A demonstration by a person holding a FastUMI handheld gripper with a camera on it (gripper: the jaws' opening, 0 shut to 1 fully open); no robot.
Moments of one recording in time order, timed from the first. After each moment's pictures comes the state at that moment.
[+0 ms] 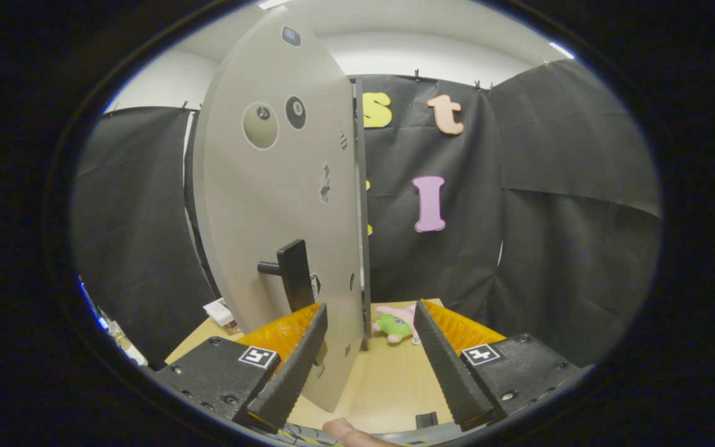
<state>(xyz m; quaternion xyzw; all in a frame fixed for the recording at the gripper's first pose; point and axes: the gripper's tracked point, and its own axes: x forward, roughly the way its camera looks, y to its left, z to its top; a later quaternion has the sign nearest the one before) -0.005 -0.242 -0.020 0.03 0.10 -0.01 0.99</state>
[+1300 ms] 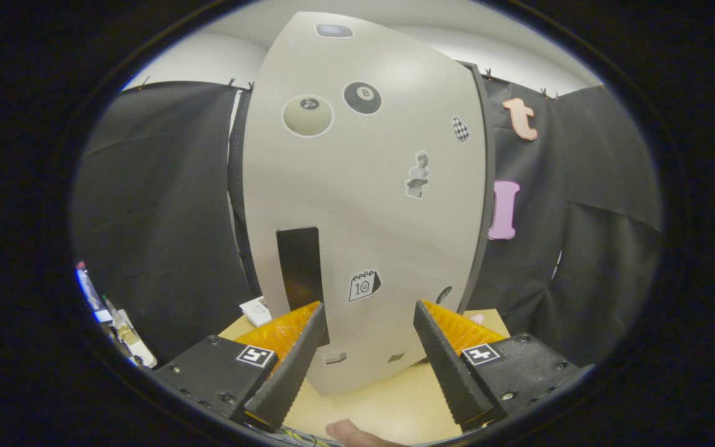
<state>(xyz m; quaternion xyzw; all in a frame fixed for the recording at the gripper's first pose) 0.084 -0.058 -0.019 -0.02 0.11 0.08 0.99</state>
